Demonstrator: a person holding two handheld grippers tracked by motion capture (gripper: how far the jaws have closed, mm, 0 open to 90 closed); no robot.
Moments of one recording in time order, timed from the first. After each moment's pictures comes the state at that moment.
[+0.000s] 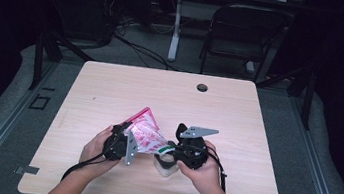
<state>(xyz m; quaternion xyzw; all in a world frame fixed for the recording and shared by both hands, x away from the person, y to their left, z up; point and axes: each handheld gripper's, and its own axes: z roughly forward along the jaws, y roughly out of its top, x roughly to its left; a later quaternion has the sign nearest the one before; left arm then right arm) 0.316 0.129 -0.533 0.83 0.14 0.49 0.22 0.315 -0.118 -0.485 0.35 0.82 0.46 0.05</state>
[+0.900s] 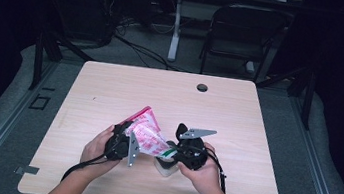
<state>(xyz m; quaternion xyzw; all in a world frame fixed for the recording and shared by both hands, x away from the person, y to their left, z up) 0.313 0.125 -0.530 0.82 0.13 0.51 0.21 0.319 -0.119 -0.500 0.37 0.82 0.44 0.03</state>
